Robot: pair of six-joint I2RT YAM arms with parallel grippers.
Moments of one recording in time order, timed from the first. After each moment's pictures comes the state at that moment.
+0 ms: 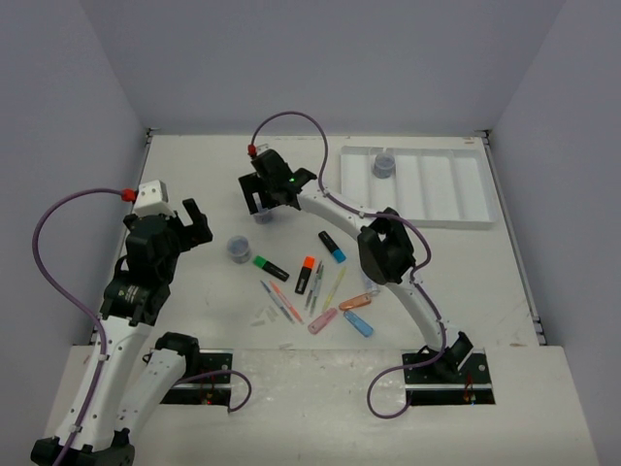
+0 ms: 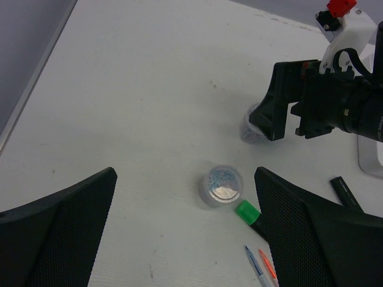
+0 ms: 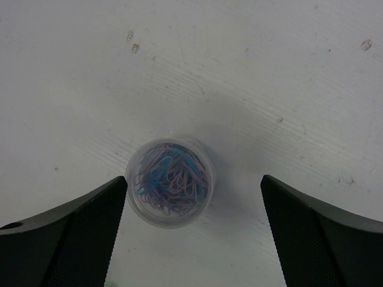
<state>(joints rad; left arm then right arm) -0.20 0.65 0.81 -0.53 -0.31 -0.32 0.81 2.50 2.29 -0.58 0.14 0.31</state>
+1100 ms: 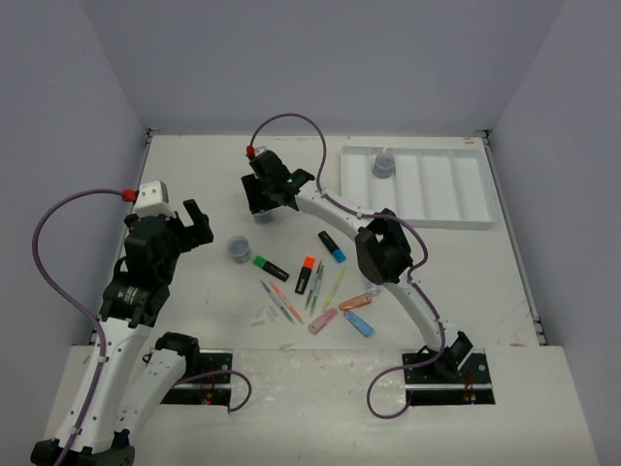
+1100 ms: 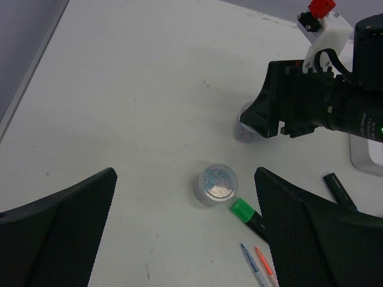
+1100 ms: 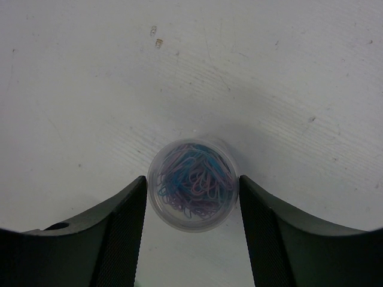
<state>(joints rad) -0.20 0.64 0.81 -0.52 -0.28 -0.32 0.81 2.53 2.33 -0.59 0.08 0.36</state>
